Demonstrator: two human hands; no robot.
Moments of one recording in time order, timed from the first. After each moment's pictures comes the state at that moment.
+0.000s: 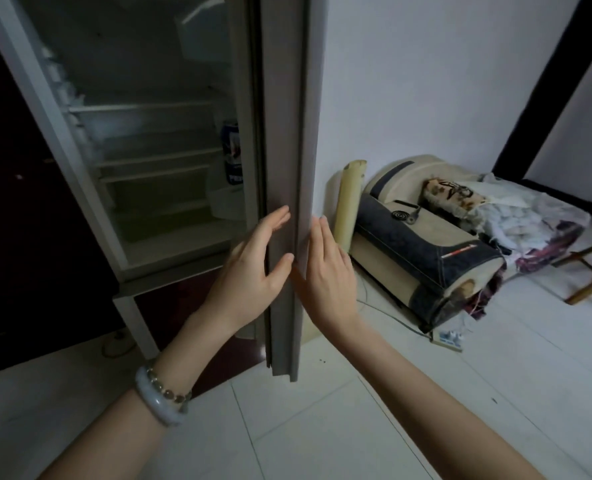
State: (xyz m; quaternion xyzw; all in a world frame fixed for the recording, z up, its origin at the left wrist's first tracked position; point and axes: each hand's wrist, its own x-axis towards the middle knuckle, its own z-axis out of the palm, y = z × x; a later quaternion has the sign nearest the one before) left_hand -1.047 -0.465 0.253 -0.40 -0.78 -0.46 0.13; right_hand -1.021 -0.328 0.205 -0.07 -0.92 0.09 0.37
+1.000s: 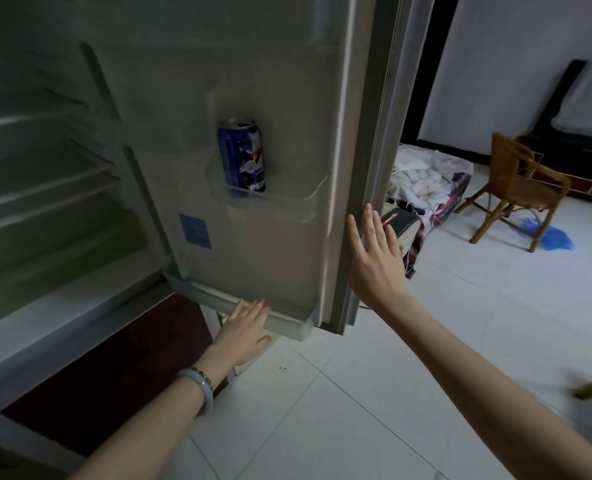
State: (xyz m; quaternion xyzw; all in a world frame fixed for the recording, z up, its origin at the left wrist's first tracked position) left_hand -1.197 -0.299 0.060 -0.56 -0.83 0.00 -0.02; right_hand -1.030 -0.108 0.179 -0.27 -0.92 -0.11 0.28
